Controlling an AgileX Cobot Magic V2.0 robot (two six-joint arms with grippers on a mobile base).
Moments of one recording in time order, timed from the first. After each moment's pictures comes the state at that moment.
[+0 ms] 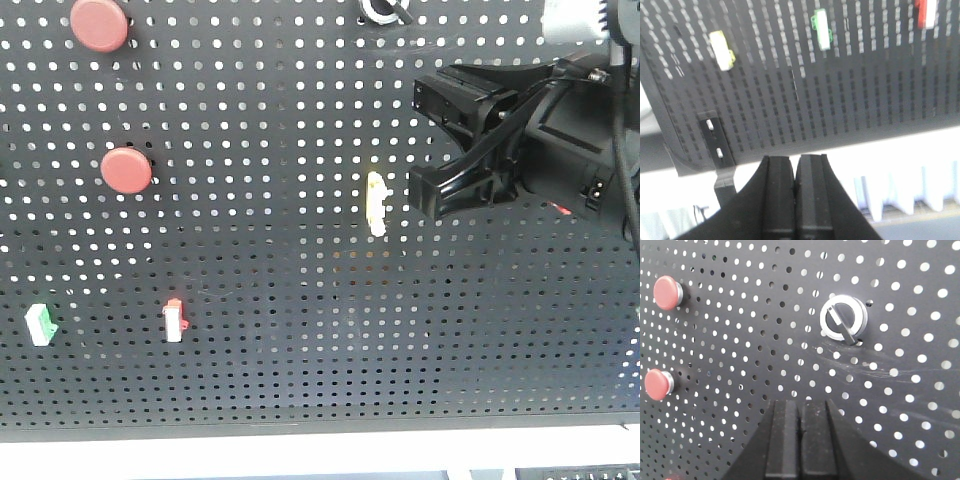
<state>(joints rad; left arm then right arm) -0.01 -0.01 0.03 0.02 0.04 0.15 0.57 1.16 -1.25 -0.48 0.02 0.26</state>
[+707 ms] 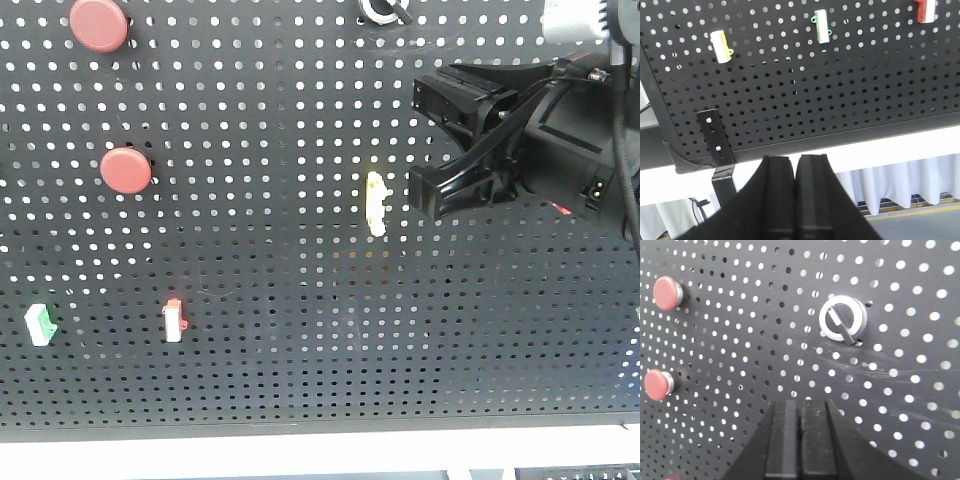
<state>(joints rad) -0.01 -0.01 0.03 0.01 0.07 0.15 0.57 1.16 -1.25 -0.48 0.02 0.26</state>
